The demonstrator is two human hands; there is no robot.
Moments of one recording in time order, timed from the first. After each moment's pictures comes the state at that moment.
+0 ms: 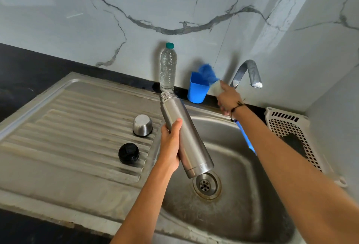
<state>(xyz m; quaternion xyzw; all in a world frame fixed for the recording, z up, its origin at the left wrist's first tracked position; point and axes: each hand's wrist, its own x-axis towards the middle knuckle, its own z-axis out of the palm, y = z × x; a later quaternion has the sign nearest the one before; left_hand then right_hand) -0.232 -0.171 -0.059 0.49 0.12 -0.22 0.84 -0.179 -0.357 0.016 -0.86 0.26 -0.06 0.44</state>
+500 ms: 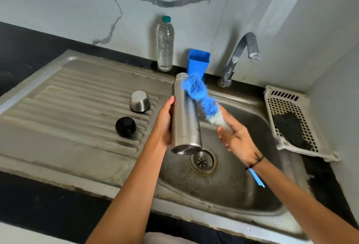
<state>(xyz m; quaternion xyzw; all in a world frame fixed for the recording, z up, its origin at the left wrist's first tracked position) -0.237 -0.166 -0.069 0.45 0.07 -0.32 0.83 -0.348 -0.340 -0.058 -0.83 0.02 -0.09 0.54</state>
